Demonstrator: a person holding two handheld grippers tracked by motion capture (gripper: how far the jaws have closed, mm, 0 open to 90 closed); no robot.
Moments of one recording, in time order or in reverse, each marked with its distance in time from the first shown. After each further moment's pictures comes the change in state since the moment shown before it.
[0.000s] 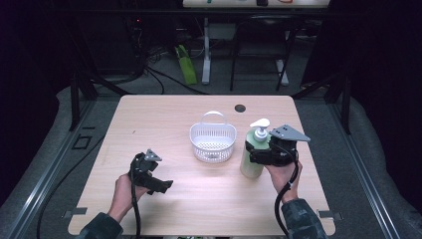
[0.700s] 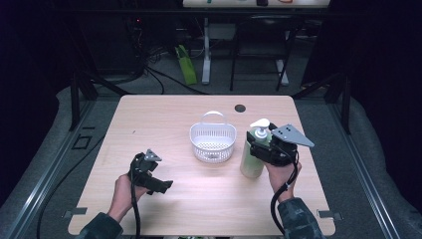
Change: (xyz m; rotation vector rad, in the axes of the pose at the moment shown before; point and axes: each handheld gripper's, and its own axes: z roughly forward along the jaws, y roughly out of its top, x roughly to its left) left arm 0.000 0.000 -0.001 -0.001 0.001 0.003; right arm 0.011 0.009 -0.011 -0.149 -0.039 0.007
